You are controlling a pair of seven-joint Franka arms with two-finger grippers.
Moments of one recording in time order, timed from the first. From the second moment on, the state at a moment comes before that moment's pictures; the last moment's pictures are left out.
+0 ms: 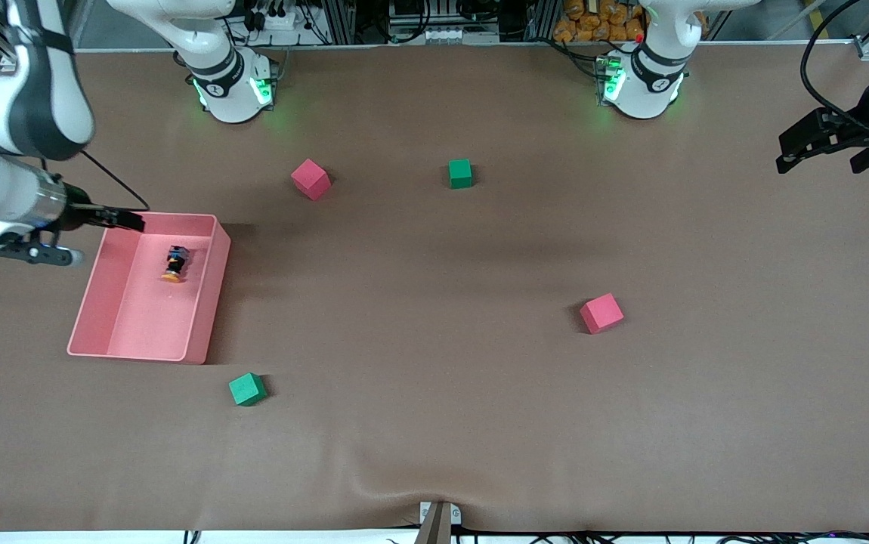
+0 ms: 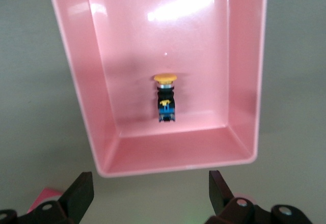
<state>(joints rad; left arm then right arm) 0.01 -0.03 -0.10 -1.47 0.00 1.43 -0.08 -0.06 0.00 -0.06 -2.18 -0.01 1.97 0.04</state>
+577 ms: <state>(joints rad) 0.01 -0.02 -0.10 -1.48 0.00 1.43 -0.07 -0.08 0.13 -0.06 -2.30 -0.01 2.18 0.00</state>
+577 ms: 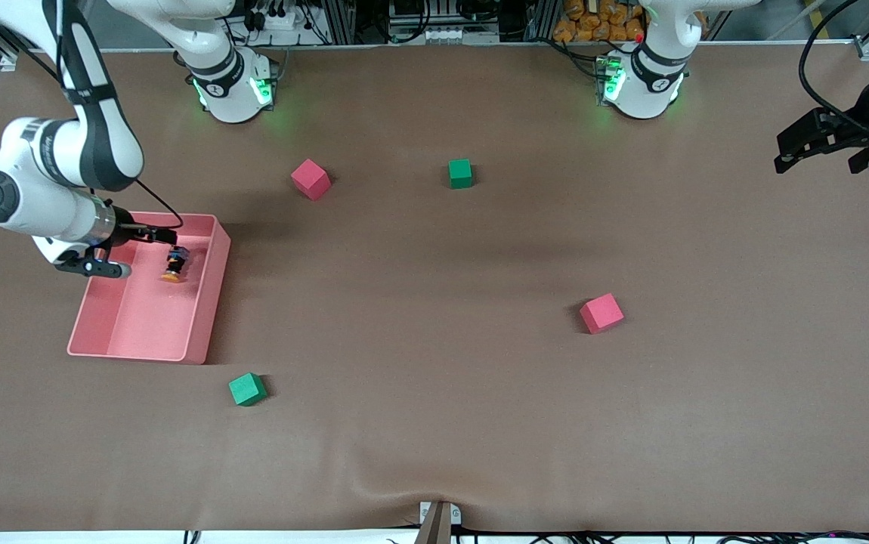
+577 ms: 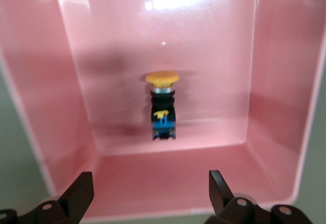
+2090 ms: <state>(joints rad) 0.01 -0.05 -0.09 -1.47 0.00 1.43 -0.07 -0.11 0.29 -0.05 -2.44 -0.01 2.56 -0.08</state>
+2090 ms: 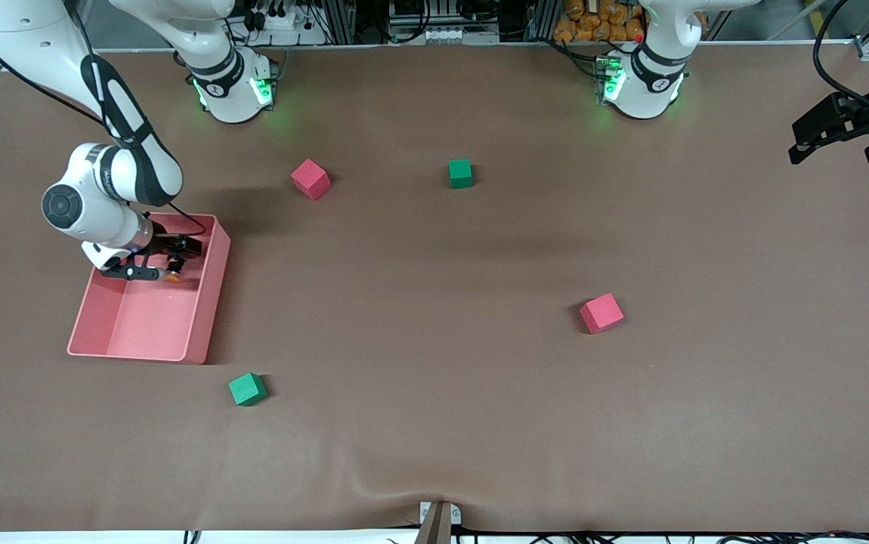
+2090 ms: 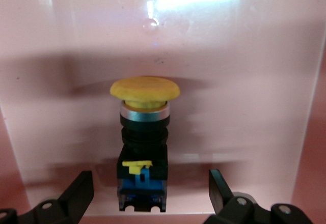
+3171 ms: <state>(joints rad) 0.01 -0.04 -0.09 -1.47 -0.03 1.44 -0.07 -0.11 0.28 -0.05 -2.42 -0.01 2.56 -0.08</state>
